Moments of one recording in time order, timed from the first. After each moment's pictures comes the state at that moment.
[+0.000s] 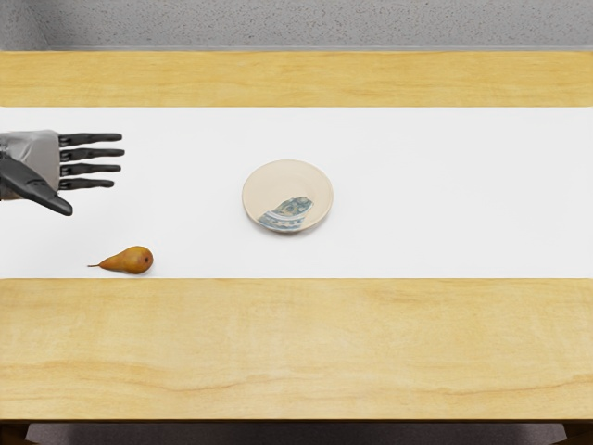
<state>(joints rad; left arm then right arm) -1.18 1.12 -0.04 -1.30 -0.20 -0.61 0.25 -0.03 0.00 0.11 0.18 0.11 0.08 -0.01</state>
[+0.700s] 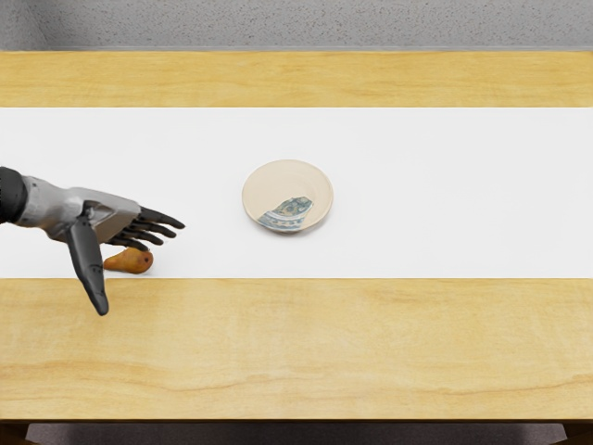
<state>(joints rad) -1.29 1.00 -0.04 -1.55 0.33 -0.56 0.47 -0.03 0.00 0.11 0.18 0.11 0.08 -0.01</state>
